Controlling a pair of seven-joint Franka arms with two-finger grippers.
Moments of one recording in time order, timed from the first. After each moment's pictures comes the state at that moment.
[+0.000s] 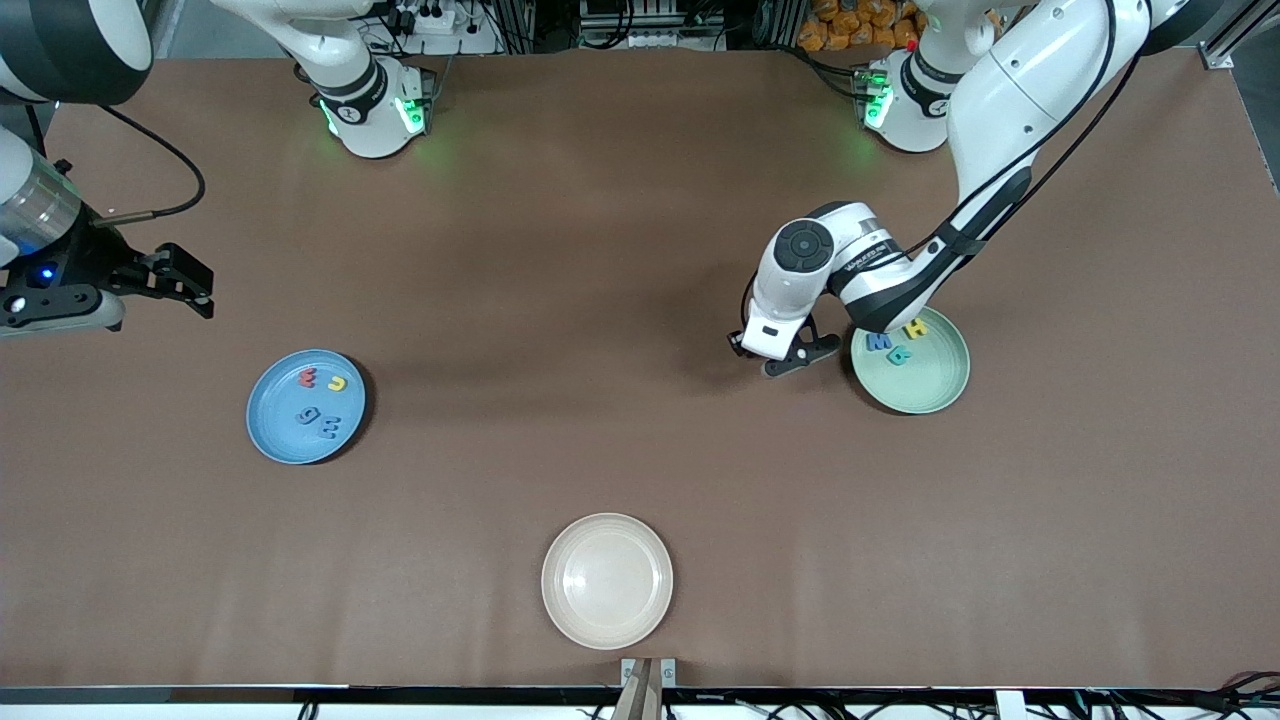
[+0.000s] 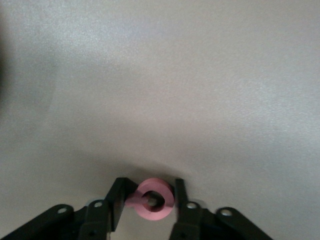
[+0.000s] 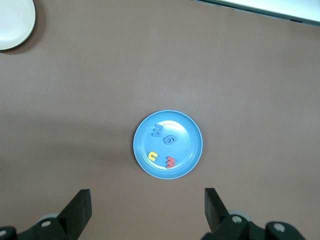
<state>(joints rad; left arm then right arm) 0.11 0.66 -0.72 -2.08 0.70 2.48 -1.49 -0.06 0.01 0.11 -1.67 -0.06 1.76 -0.10</state>
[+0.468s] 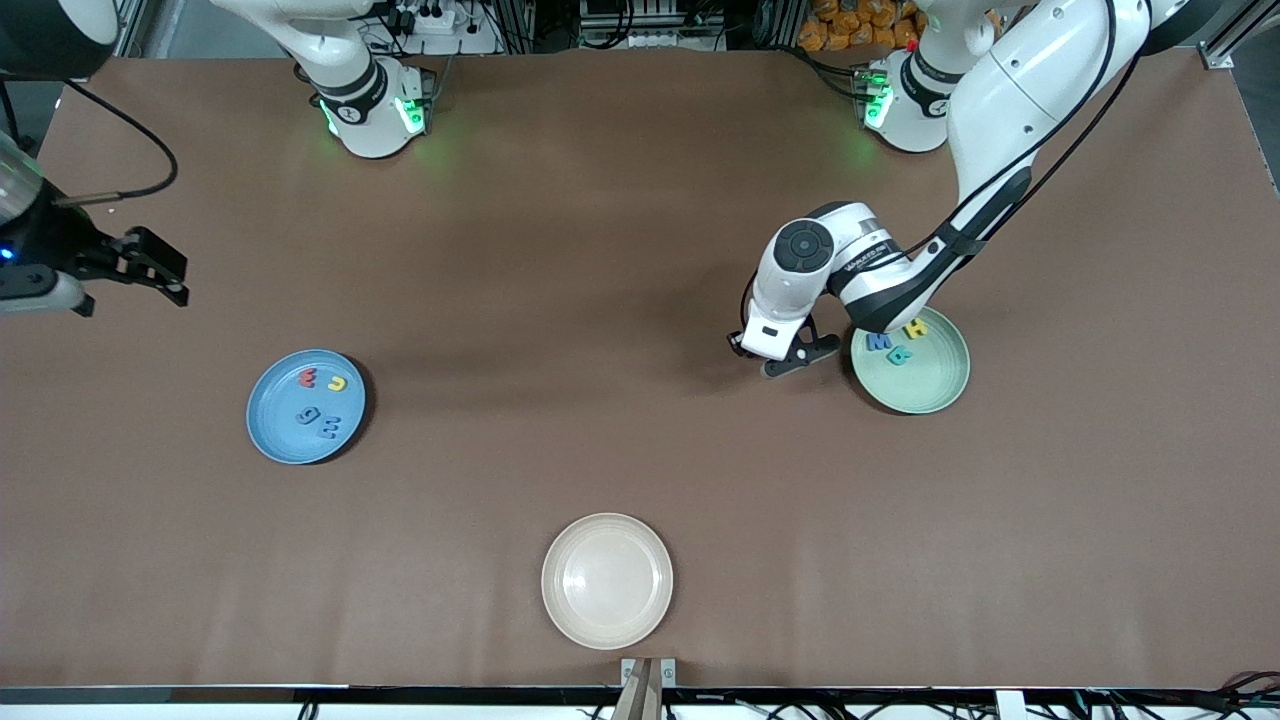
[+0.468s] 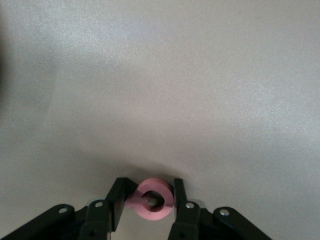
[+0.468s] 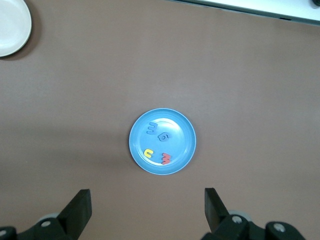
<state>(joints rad) 0.11 0.66 -0.72 -2.08 0.70 2.48 -1.49 -0.07 -0.03 0.09 -1.65 -0.05 1.73 -0.10</state>
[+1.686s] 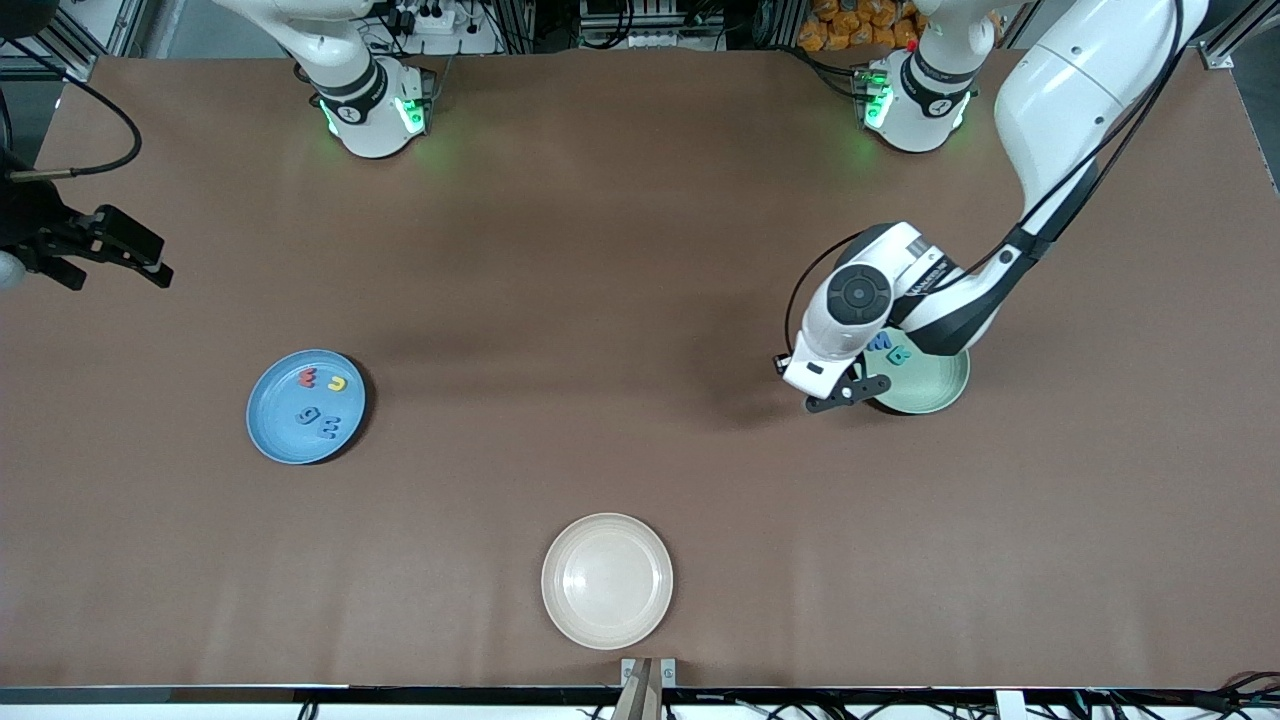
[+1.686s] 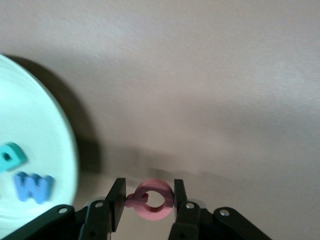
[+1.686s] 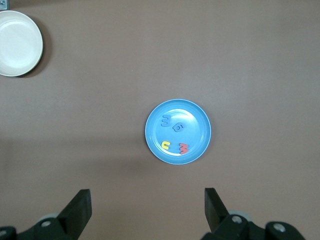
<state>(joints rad) 0.24 0.62 -0.74 -1.96 0.57 2.22 -1.05 -0.11 -0.04 0.09 -1.63 0.04 1.67 0.00</state>
